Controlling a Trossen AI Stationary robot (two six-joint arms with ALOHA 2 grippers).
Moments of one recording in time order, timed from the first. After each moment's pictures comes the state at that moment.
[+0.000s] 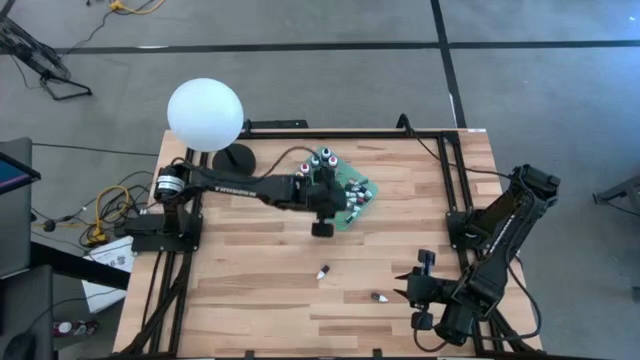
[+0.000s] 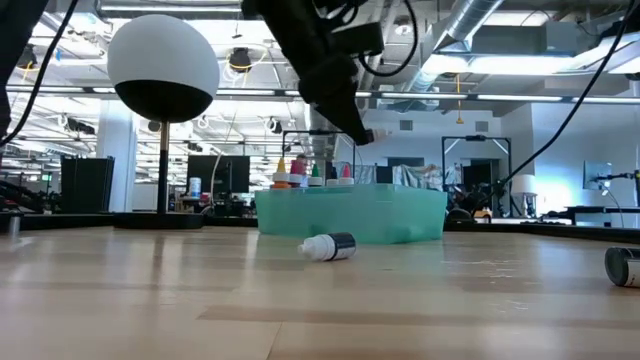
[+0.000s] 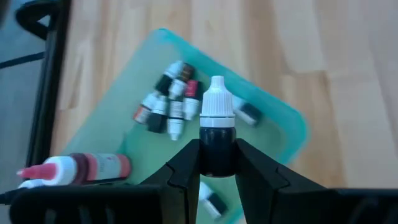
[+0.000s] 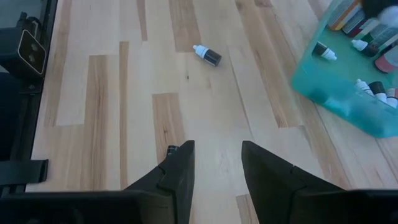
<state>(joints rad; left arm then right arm) 0.02 1.90 1.51 -0.51 -0.24 0.23 0.99 1.50 1.10 -0.88 0.73 0.93</state>
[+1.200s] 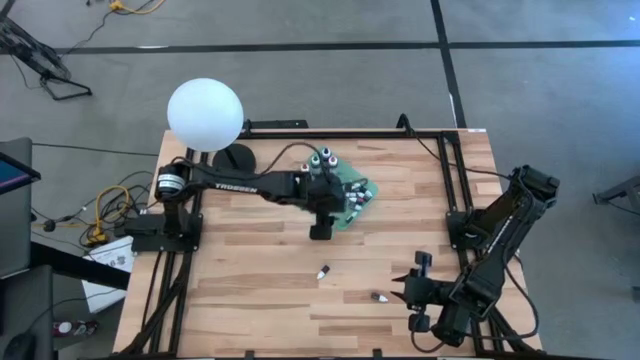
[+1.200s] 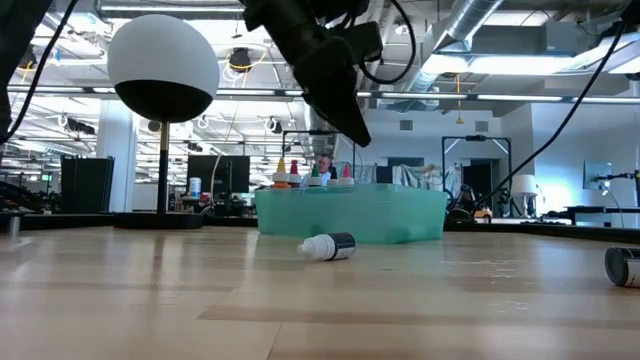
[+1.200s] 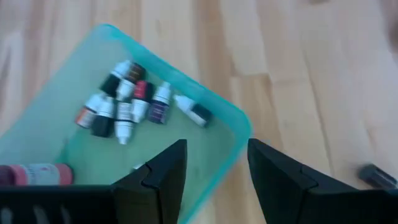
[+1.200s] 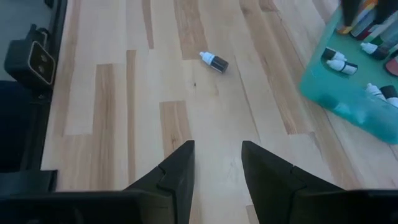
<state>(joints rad) 0.05 1.90 1.51 -0.52 -0.02 0.19 0.97 1.51 1.10 -0.83 0.73 0.91</state>
